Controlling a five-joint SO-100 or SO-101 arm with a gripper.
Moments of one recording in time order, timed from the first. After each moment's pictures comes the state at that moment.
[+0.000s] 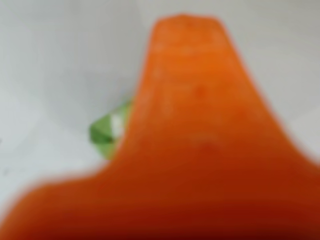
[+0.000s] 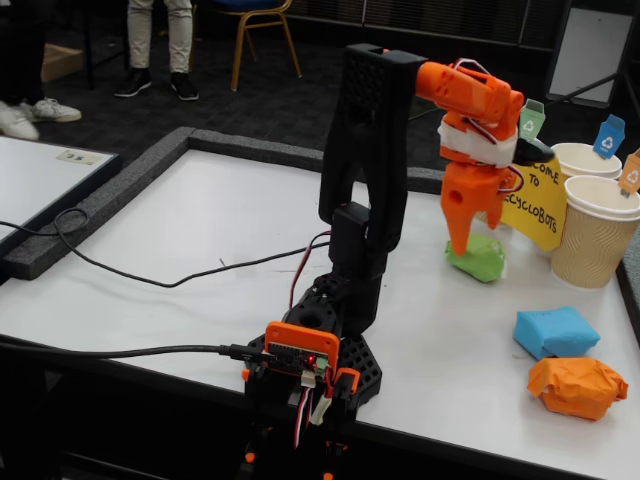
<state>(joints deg) 29.1 88.2 106.7 69.3 -2.0</state>
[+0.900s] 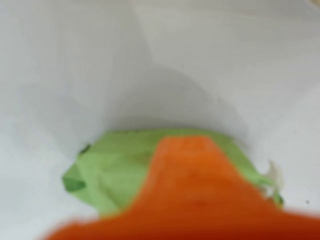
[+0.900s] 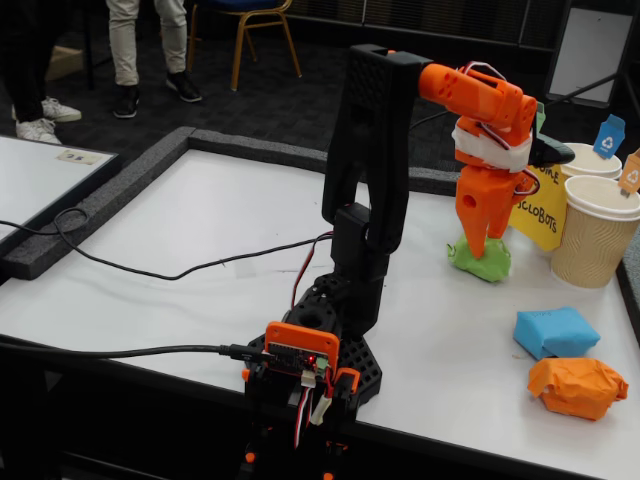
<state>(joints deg) 32.0 88.2 106.7 65.7 -2.0</state>
